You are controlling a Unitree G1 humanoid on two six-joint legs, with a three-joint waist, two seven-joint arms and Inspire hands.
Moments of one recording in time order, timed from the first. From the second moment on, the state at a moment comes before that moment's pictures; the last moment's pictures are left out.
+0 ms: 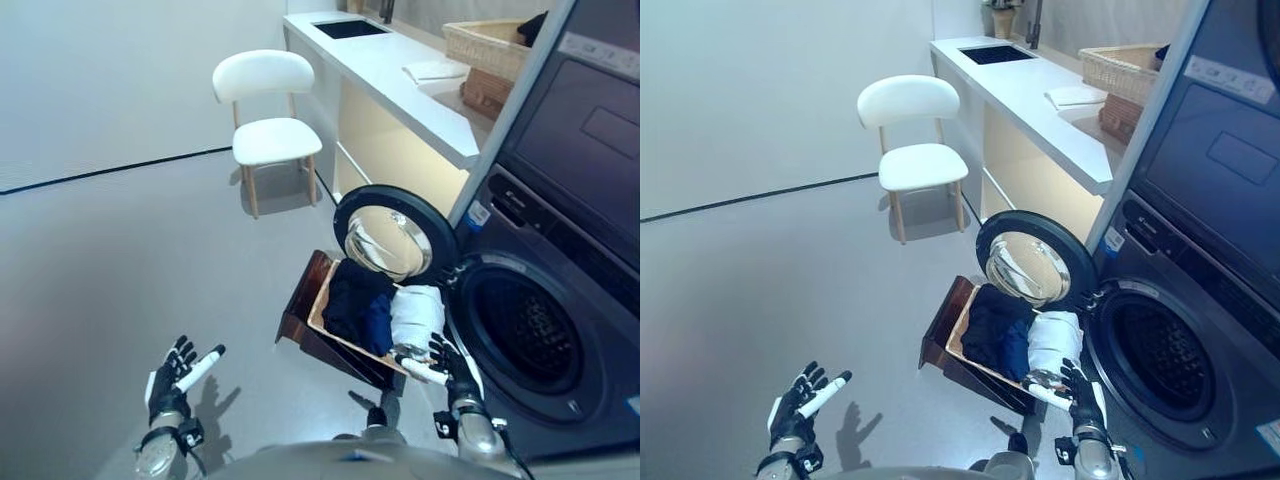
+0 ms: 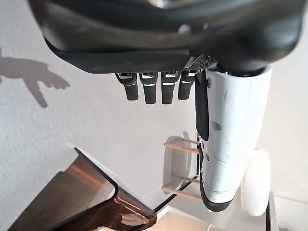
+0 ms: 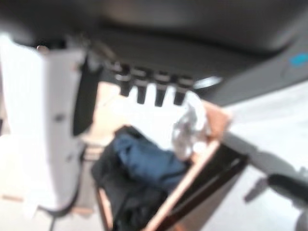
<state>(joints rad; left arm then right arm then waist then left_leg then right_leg) 0.31 0.19 0.02 0.64 -0.43 -0.31 0.09 0.21 -0.28 0.08 0.69 0.16 -0.22 -0.20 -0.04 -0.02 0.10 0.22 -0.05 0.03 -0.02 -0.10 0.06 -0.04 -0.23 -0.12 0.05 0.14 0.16</state>
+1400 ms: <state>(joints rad) 0.15 0.19 -0.06 0.68 -0.54 -0.31 0.16 0.02 -0.34 0.10 0.78 0.18 -0.23 -0.30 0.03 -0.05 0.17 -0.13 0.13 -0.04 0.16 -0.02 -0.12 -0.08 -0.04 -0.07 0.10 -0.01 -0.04</state>
